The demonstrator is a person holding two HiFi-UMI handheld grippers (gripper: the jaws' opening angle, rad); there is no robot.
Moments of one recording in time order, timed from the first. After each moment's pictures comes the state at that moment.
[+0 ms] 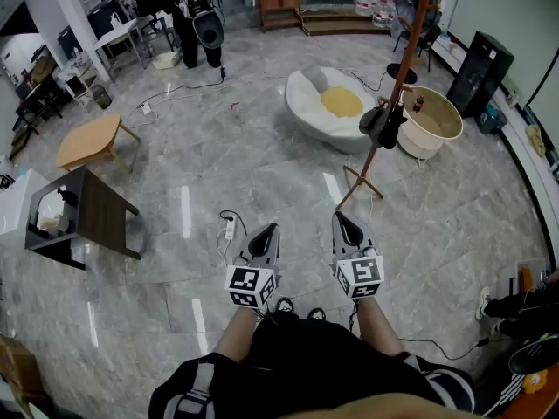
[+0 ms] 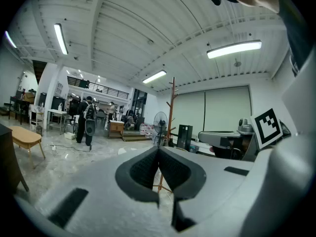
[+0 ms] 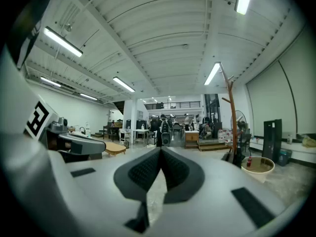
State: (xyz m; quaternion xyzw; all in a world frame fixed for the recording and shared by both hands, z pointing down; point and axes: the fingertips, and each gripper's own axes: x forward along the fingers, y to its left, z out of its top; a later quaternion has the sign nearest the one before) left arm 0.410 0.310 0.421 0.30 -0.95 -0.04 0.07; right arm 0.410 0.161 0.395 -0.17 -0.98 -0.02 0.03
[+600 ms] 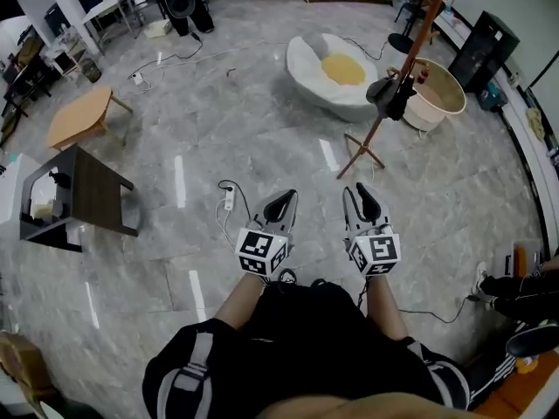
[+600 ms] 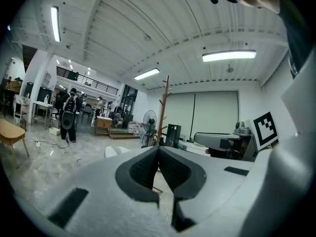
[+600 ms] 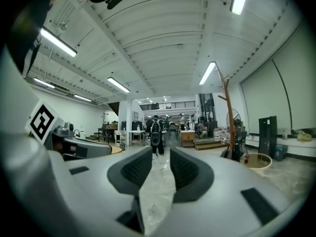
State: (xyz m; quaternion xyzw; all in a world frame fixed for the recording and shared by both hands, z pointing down) left arm 0.376 0.308 0.429 0.37 -0.92 -0.05 0.07; right arm 0.390 0.174 0.399 -0.15 -0.99 0.00 0.02
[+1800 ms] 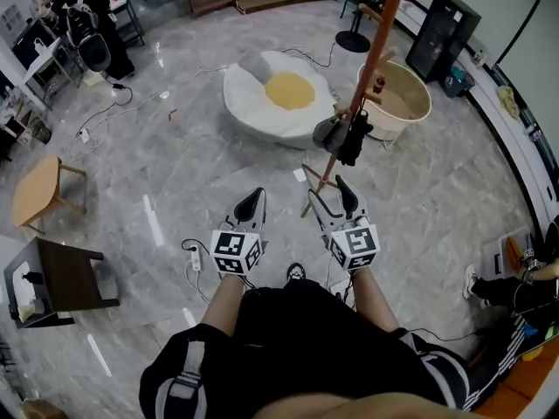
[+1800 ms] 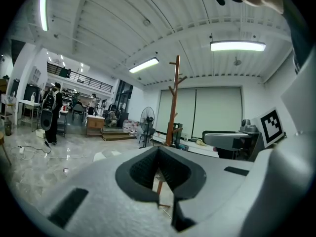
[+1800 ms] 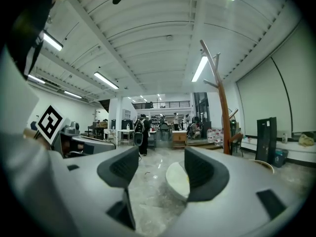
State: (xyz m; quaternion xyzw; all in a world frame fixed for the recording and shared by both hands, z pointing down) left arm 0.078 0.144 0.438 0.40 -0.91 -0.04 0.08; right arm 0.119 0.004 0.409 -0.12 -0.99 -0.01 0.03
